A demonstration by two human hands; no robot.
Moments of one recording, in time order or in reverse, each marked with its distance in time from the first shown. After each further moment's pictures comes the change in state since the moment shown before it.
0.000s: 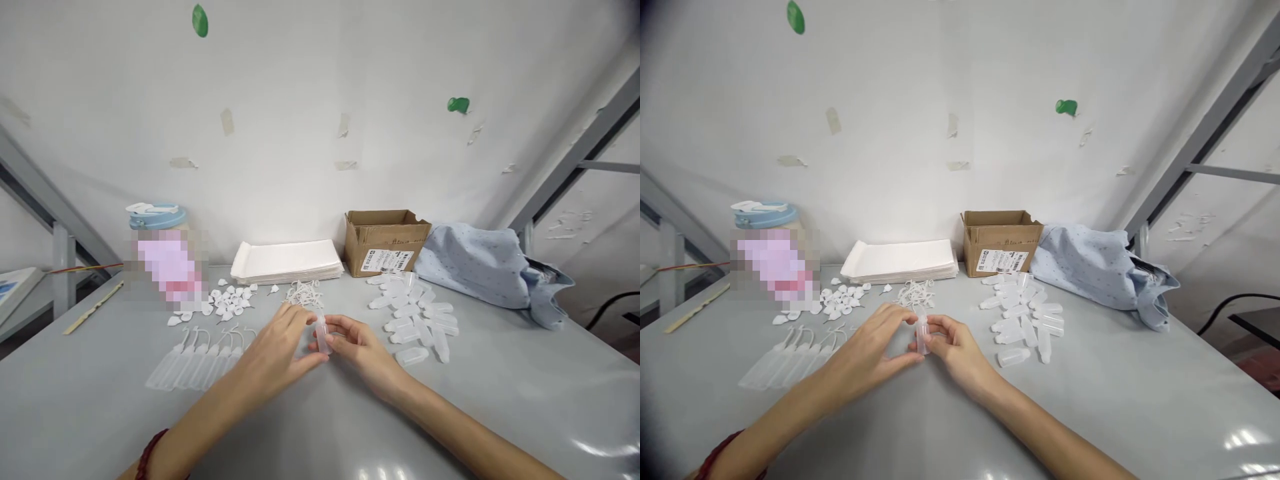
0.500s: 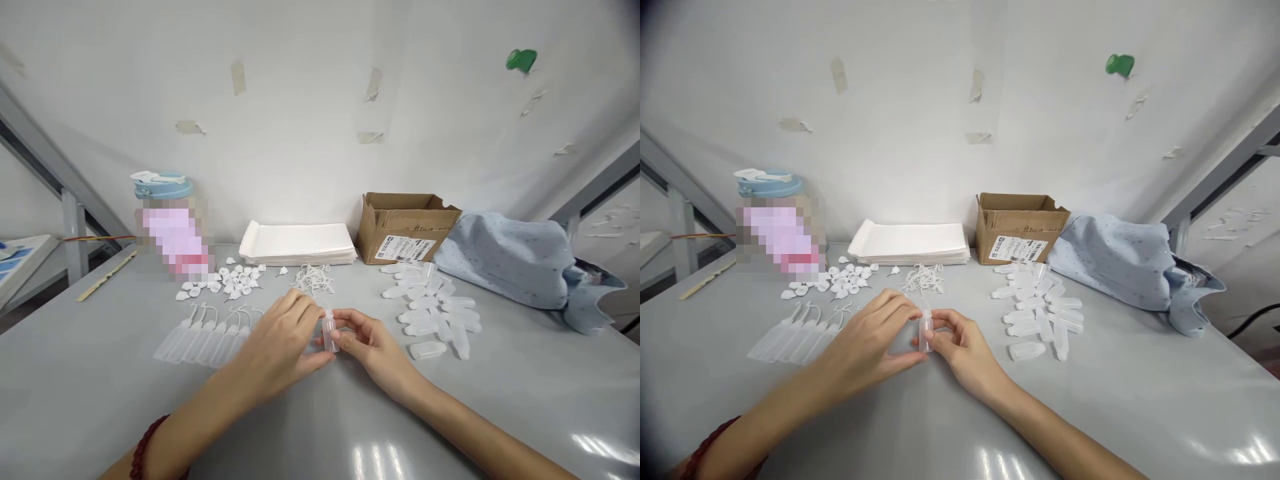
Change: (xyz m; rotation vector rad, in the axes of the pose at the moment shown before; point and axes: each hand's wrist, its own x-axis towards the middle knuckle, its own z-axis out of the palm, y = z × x) left_hand -0.008 0.002 -0.001 0.178 0.030 0.125; right_hand -0.002 0.007 0.003 -0.052 -0.054 0.022
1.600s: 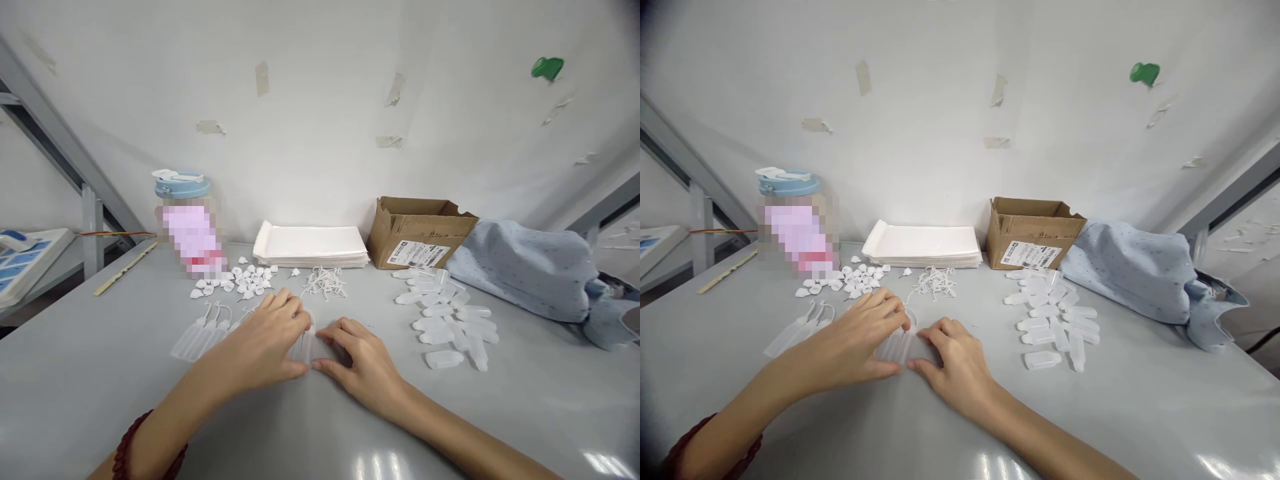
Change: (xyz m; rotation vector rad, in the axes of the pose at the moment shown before) left_hand -0.015 -0.028 -0.030 0.096 -0.313 -0.076; right_hand 0.011 0.013 0.021 -1.093 0.022 -0.202
